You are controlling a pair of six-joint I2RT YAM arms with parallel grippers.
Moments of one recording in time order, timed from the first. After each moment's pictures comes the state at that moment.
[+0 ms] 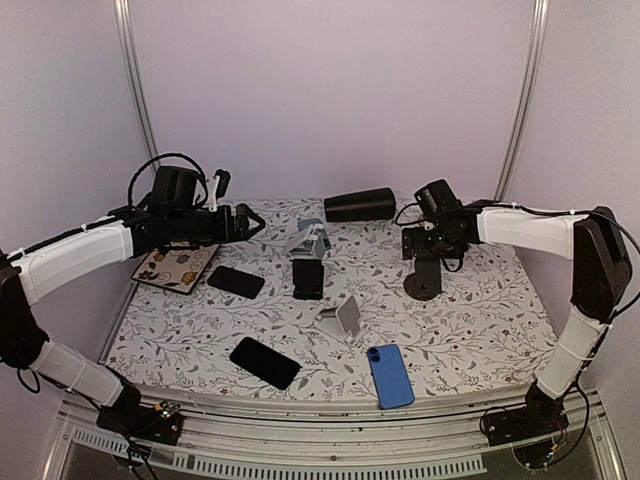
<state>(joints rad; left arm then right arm) -0.46 1.37 1.07 -0.25 0.21 -0.42 0.54 1.77 1.28 -0.47 0.33 0.44</state>
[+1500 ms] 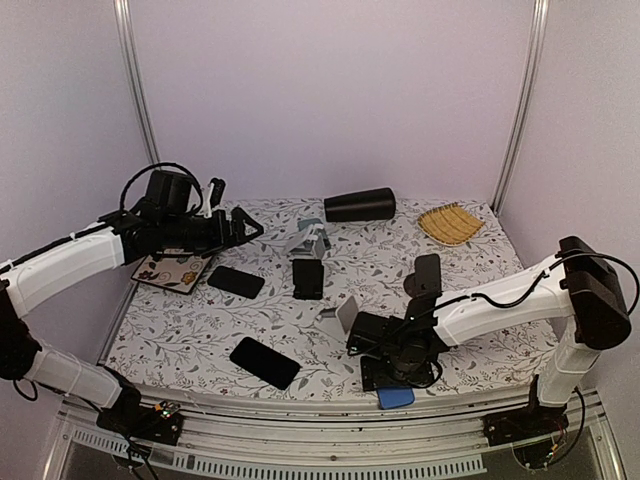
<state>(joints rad) -0.49 1.30 1.03 -0.31 0.26 -0.56 1.23 1.76 1.04 -0.76 0.17 1.15</state>
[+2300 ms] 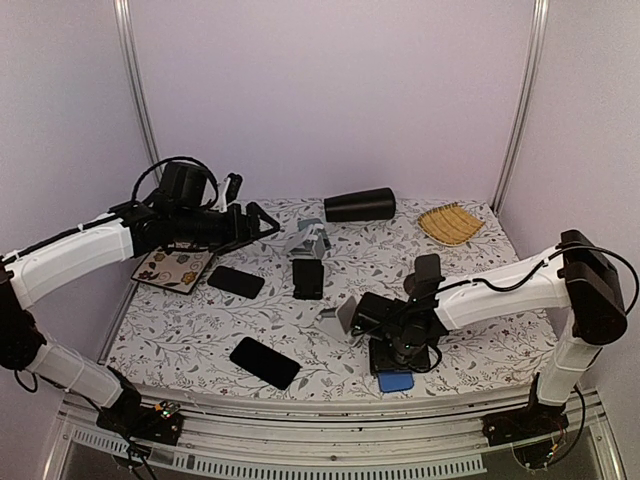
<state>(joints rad) -0.57 1.35 1.10 -0.33 0.27 -0.62 1.15 1.77 1.06 -0.75 0.20 1.11</state>
